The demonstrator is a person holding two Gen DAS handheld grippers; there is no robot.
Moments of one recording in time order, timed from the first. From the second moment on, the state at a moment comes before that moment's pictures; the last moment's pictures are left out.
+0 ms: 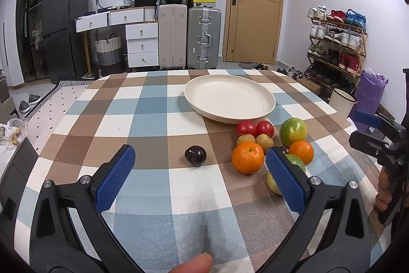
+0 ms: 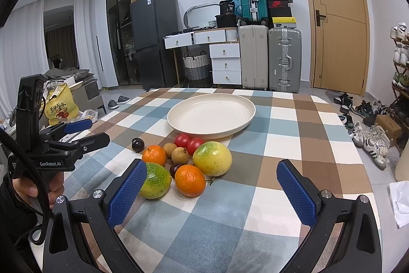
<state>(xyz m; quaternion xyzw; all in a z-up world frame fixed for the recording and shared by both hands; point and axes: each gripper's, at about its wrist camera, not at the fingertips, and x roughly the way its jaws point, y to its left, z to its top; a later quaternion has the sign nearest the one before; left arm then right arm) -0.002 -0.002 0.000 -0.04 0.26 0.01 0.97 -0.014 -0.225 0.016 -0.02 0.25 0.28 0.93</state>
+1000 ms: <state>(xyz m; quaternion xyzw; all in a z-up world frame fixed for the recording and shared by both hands) -0.001 -0.003 0.000 -0.03 0.26 0.01 0.97 -0.008 -0.223 0.004 -0.02 0.25 0.27 0.93</state>
